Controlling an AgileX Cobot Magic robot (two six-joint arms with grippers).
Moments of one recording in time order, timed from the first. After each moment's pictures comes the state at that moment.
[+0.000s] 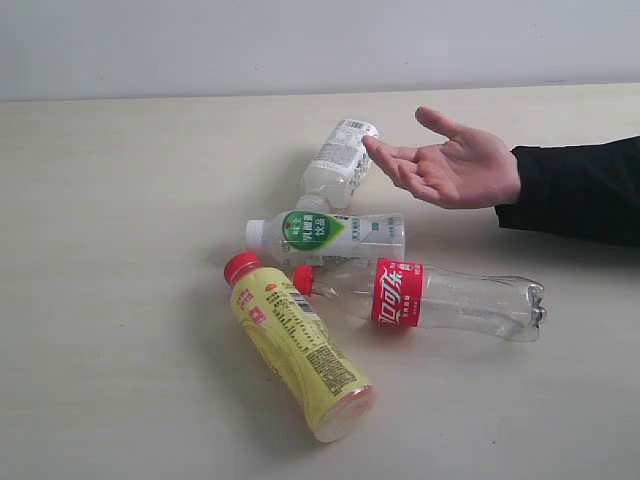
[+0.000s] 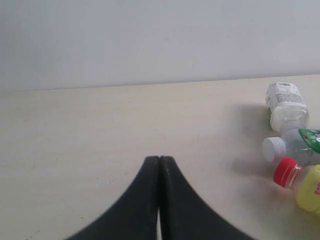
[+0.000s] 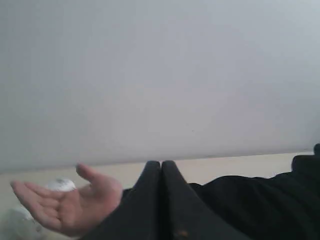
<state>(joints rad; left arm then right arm) -0.09 0.01 0.00 0.17 0.26 -0.16 0.03 0.00 0.00 0.31 0.01 -0.19</state>
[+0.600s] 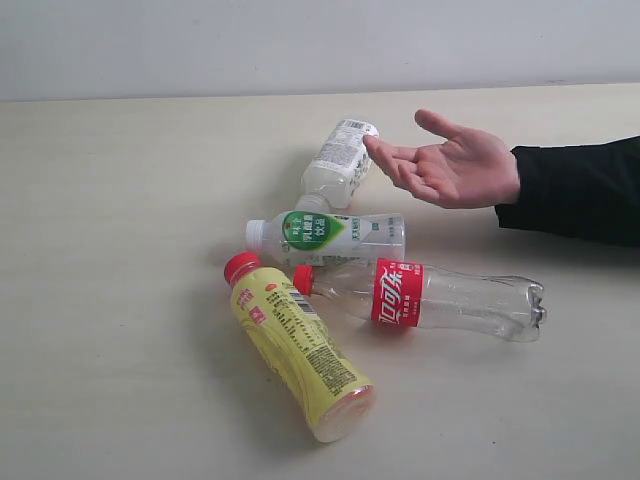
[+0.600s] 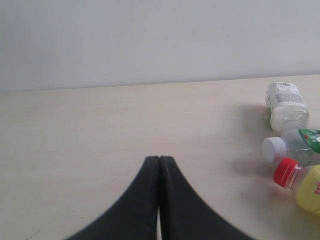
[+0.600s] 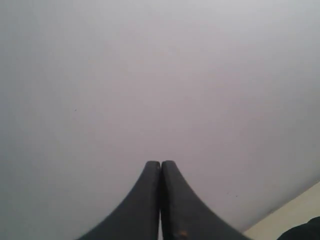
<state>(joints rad) -0.09 0.01 0.00 0.17 0.26 -0.16 0.03 0.00 0.00 0.53 -0.30 0.09</state>
